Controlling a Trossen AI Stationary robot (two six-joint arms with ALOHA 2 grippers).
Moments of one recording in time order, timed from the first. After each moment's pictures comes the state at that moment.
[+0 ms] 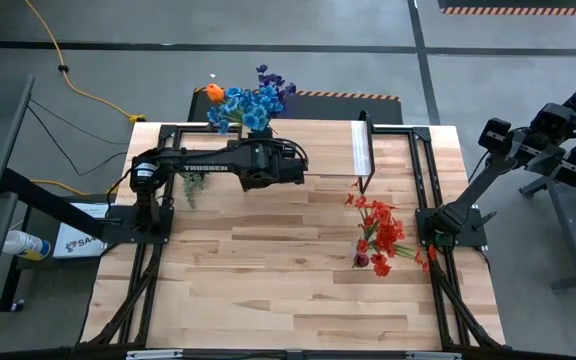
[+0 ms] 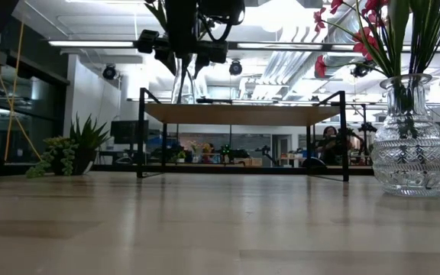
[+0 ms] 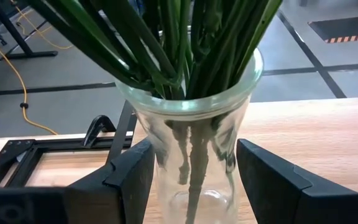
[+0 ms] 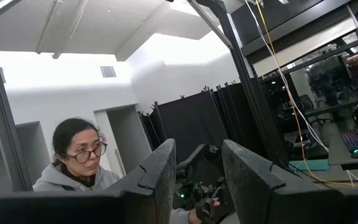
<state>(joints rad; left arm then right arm) 0.12 1.90 1.75 -1.28 -1.14 -1.35 0.79 0.24 1.24 -0.58 0.12 0.31</state>
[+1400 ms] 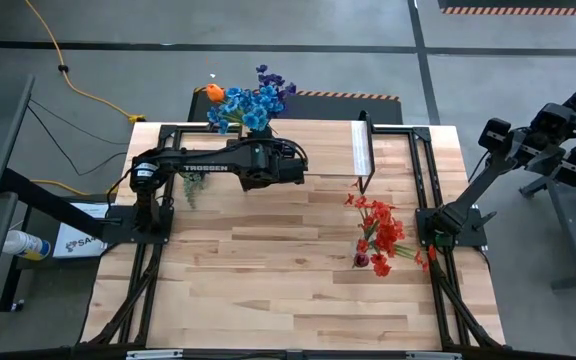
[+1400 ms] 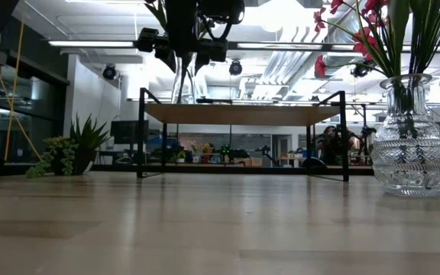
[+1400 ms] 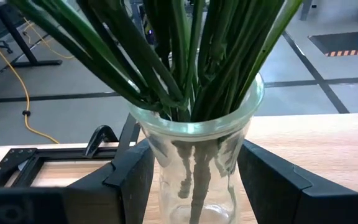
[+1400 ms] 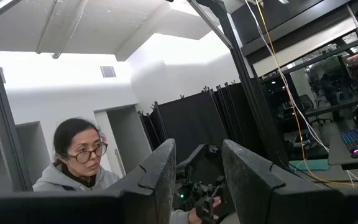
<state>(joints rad) 0.12 1.90 1.75 -1.28 -1.19 -1.37 0.79 0.24 1.24 -0.58 0.12 0.31</state>
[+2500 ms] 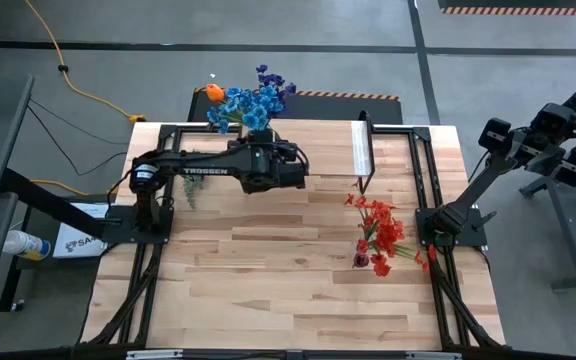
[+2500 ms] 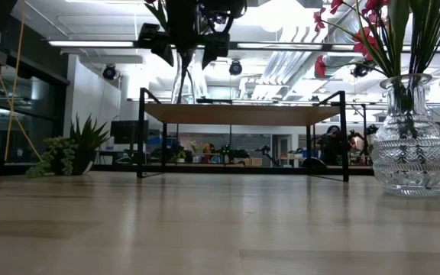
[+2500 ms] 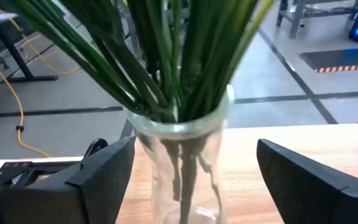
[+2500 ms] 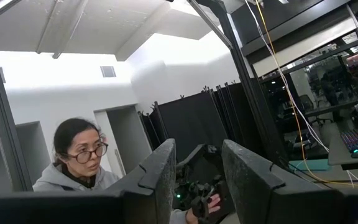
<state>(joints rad) 0.08 1.90 1.75 -1.27 -1.26 -1.37 0.79 0.24 1.24 -0.58 0.12 0.31</state>
